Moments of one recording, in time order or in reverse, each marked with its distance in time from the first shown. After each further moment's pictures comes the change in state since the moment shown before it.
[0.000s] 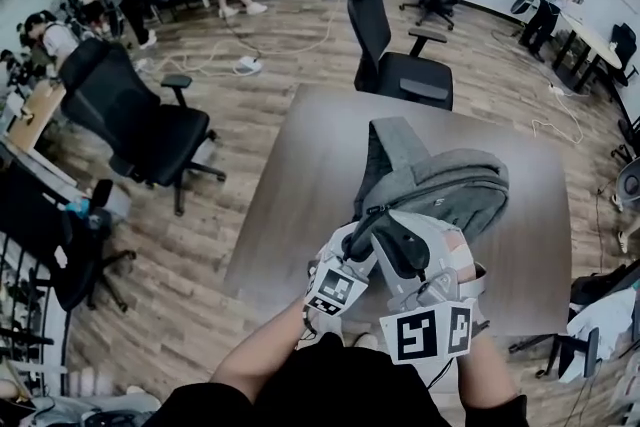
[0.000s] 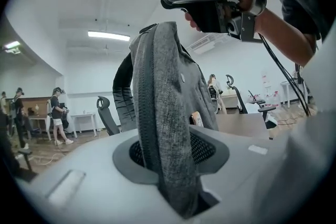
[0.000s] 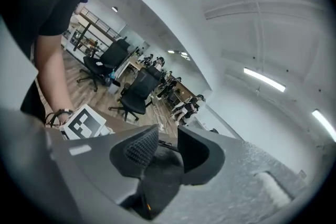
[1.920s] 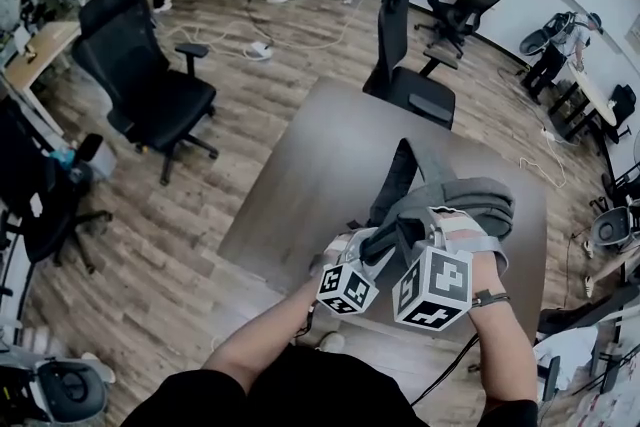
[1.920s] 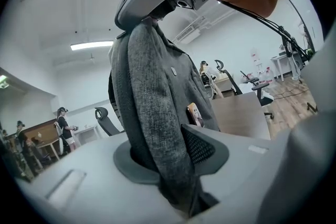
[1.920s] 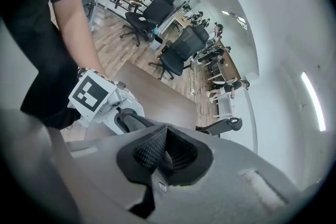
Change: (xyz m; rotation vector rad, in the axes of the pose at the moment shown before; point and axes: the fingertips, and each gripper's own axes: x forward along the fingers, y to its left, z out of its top) left arm -0.006 -0.033 -0.006 0.220 0.068 -0.005; right arm 0.019 0.039 -0.038 -0.403 0.452 0.375
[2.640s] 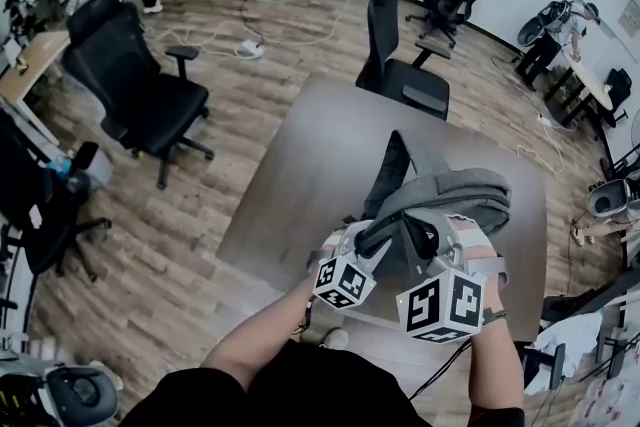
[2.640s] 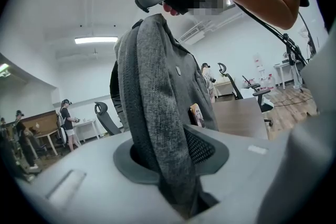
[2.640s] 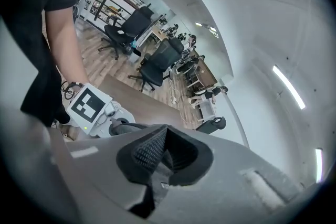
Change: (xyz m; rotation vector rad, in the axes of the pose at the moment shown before) left arm -0.002 0.012 -0.004 -0.069 0.004 -0.008; right arm -0.030 -0.017 0.003 0.167 -0.132 -0.201
